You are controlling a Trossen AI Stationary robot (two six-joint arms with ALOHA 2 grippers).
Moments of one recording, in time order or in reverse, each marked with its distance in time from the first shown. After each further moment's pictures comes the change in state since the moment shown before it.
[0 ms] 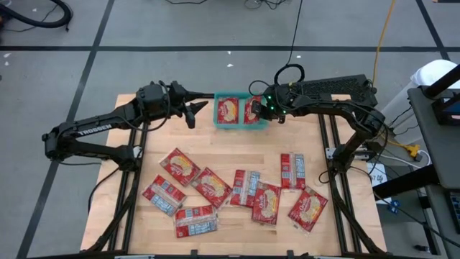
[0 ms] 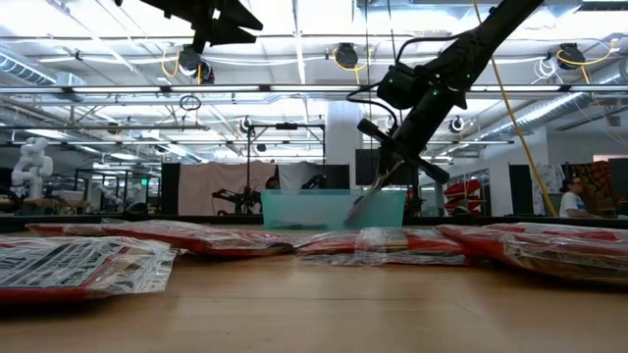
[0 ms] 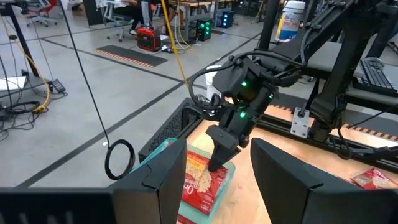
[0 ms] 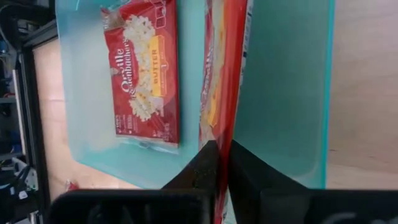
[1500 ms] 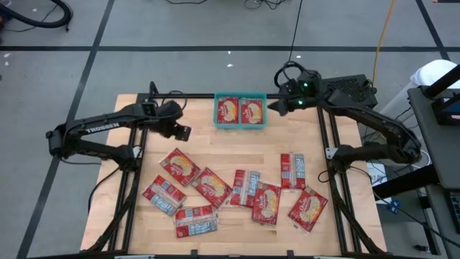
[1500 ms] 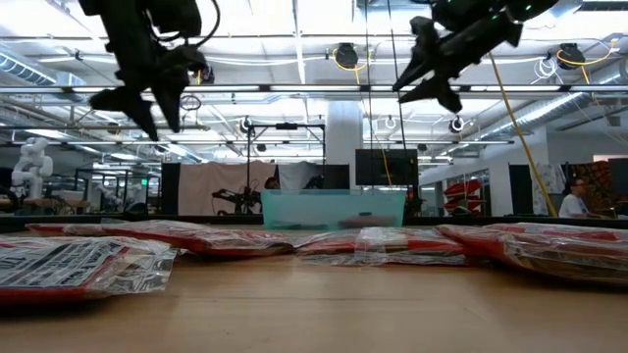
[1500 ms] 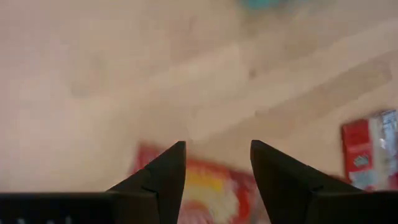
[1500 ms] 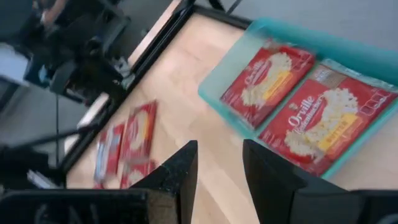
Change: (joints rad) left arm 0.010 0.077 -0.015 -0.902 0.096 -0.796; right arm -0.094 -0.491 0.002 -0.197 -0.297 -0.644
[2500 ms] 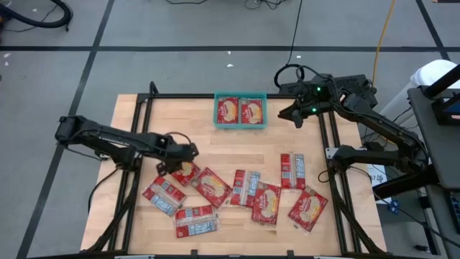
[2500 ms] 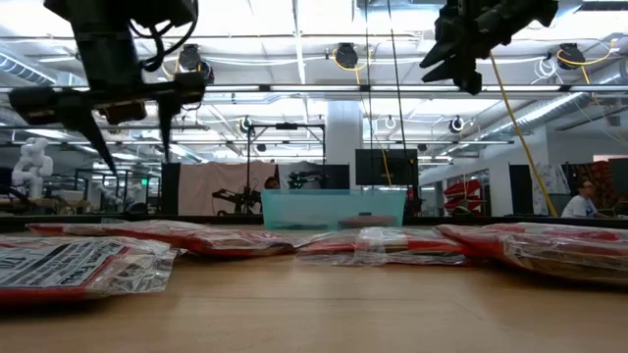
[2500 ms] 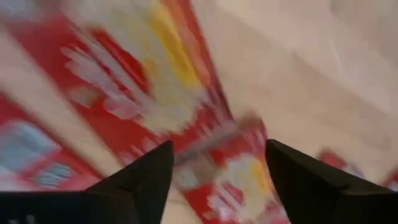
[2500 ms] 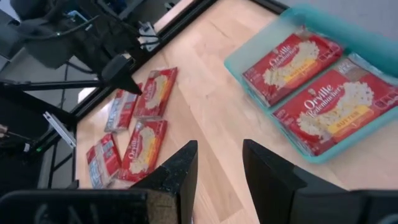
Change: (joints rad) left arm -0.491 0.120 -0.152 0.234 -0.086 -1.241; right arm 0.002 -0.158 -0.001 -0.194 -0.102 -0.201
